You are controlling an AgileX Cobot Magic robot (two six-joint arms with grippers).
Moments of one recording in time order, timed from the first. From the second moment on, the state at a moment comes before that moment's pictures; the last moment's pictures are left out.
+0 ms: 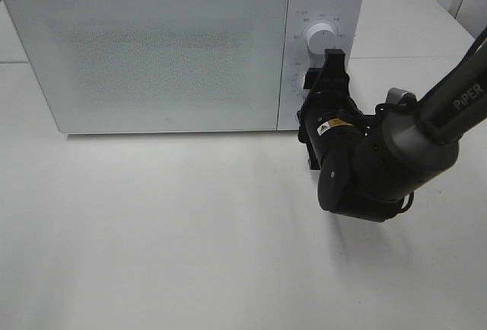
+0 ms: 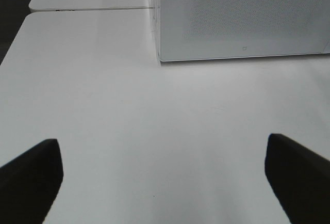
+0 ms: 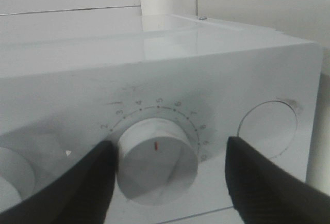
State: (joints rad) left arm 0.01 -0.01 -0.50 -0.13 1.04 0.09; right arm 0.64 2.13 -0.81 0.75 -1.19 1.35
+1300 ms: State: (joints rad) left arm 0.01 -0.01 -0.50 -0.13 1.04 0.09; right arm 0.62 1.68 -0.68 0.45 -0.17 0.10
